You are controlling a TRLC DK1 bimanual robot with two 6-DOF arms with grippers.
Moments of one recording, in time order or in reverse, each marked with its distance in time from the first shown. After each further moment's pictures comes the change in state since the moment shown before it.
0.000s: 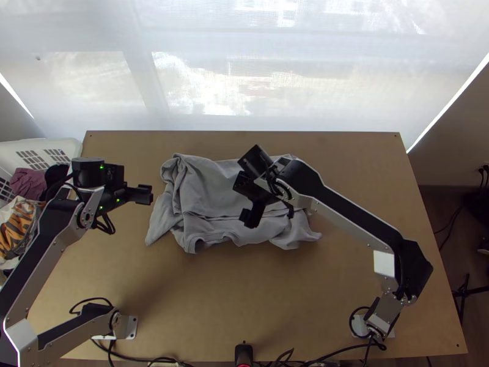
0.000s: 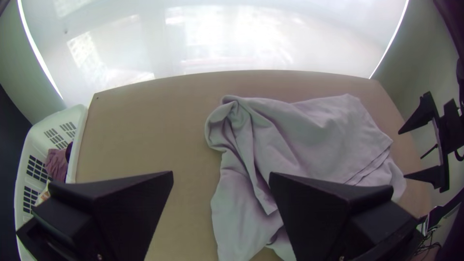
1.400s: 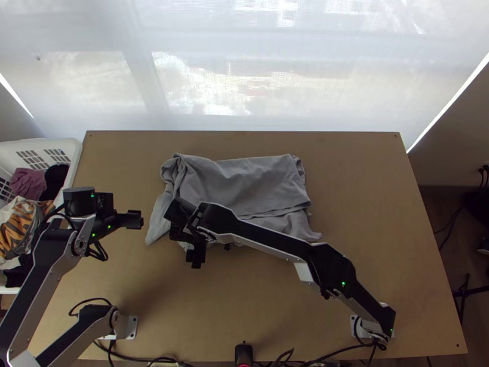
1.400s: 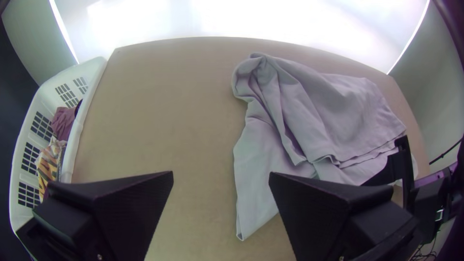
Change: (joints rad) left arm 0.097 -0.196 -0.247 -0.030 -0.001 -0.015; right arm 0.304 0.439 0.326 0.064 -0.027 -0.011
